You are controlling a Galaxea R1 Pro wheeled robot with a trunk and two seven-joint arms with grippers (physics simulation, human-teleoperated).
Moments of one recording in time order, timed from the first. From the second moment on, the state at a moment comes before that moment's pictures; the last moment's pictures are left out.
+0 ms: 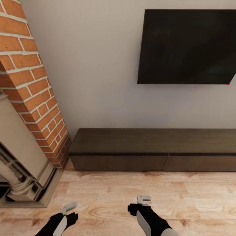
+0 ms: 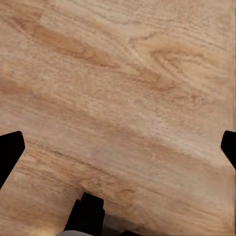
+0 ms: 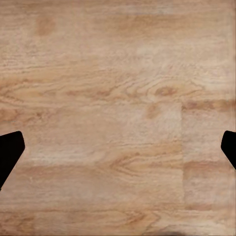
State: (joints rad) left arm -0.44 0.03 0.12 -0.47 0.27 0.36 0.19; right arm -0.53 0.17 0.26 -0.40 -0.31 0.26 -0.26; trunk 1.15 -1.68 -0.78
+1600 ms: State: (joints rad) left arm -0.44 0.11 0.13 -0.69 0.27 0.77 -0.24; right arm -0.54 0.17 0.25 -0.47 -0.44 0.04 -0.14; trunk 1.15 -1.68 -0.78
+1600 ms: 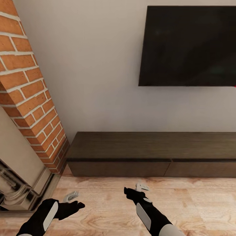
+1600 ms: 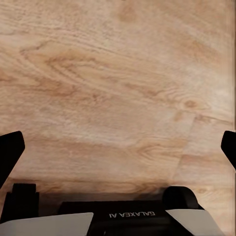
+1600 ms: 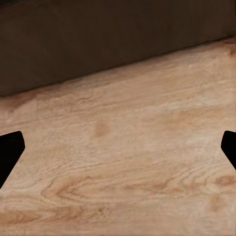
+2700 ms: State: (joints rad) left arm -0.44 0.20 0.13 -0.75 0.27 1.04 -0.71; right arm -0.52 0.07 -0.10 -0.46 -1.16 0.04 0.72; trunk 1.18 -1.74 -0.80
